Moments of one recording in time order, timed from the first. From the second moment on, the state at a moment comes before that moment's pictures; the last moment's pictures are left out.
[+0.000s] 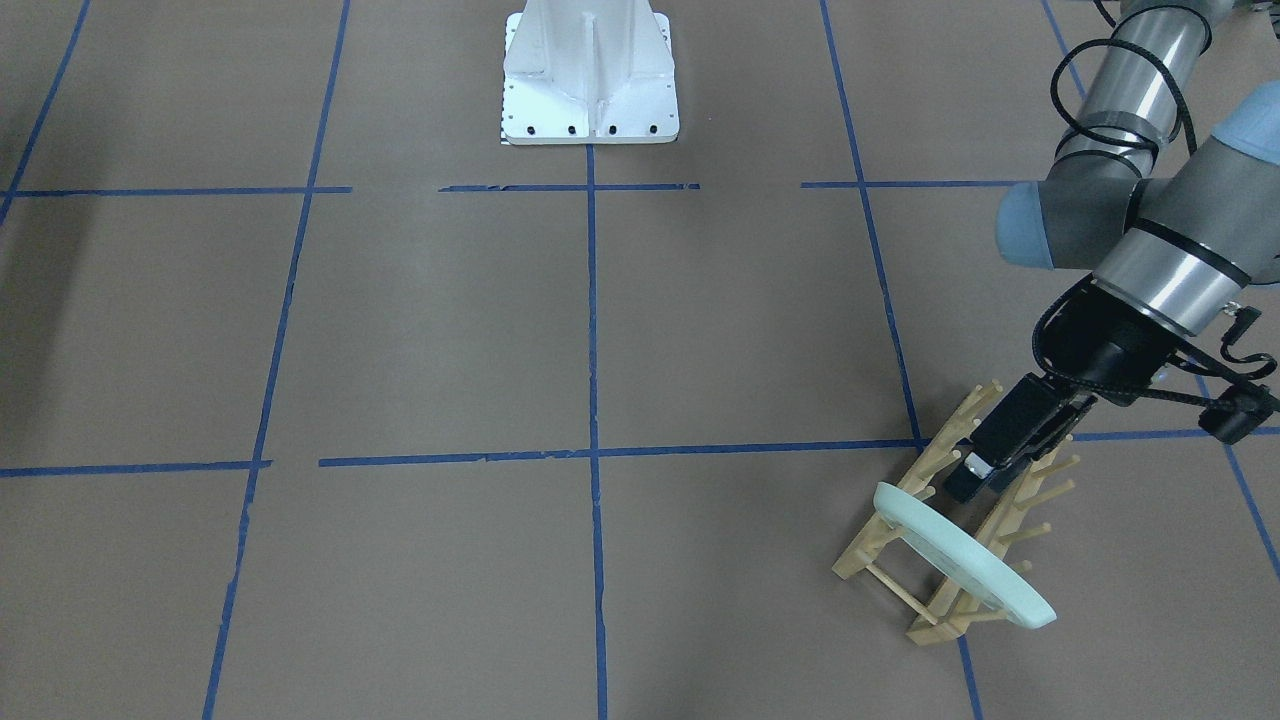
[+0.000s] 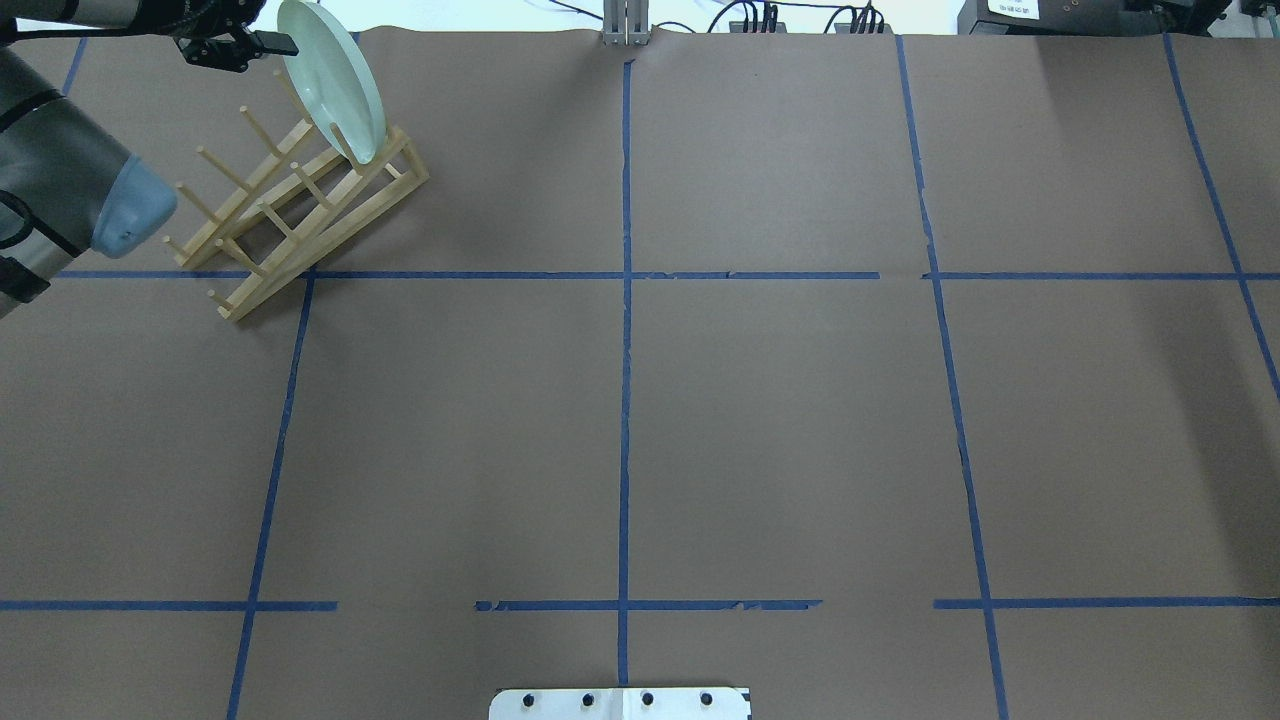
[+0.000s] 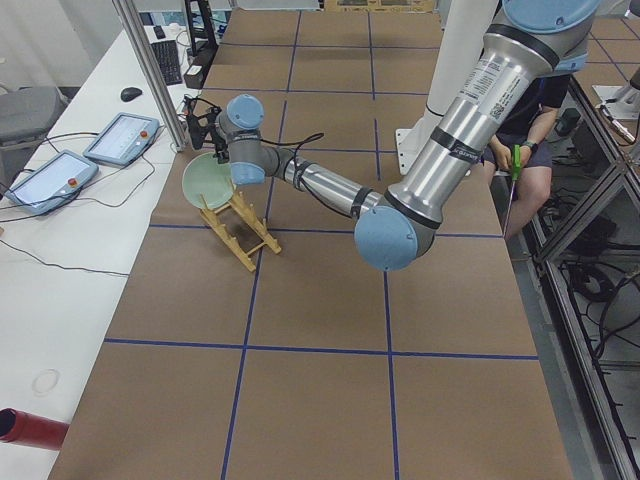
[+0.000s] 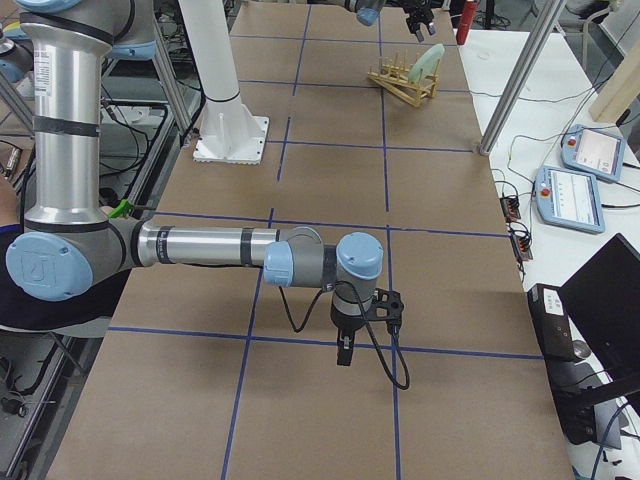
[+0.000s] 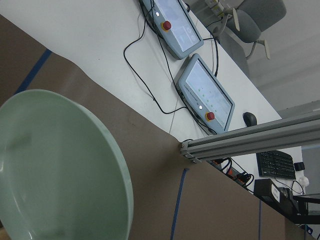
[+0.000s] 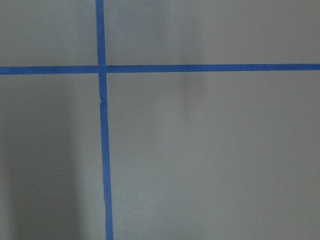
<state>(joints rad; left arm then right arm) -1.11 -2.12 -1.39 -2.62 -2.07 -1.66 1.55 -1.66 1.68 -1.60 2.19 0.06</state>
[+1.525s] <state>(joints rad) -1.09 -2.18 -1.23 -2.65 -2.01 -1.63 1.55 -1.66 1.68 -1.60 2.19 0.06</state>
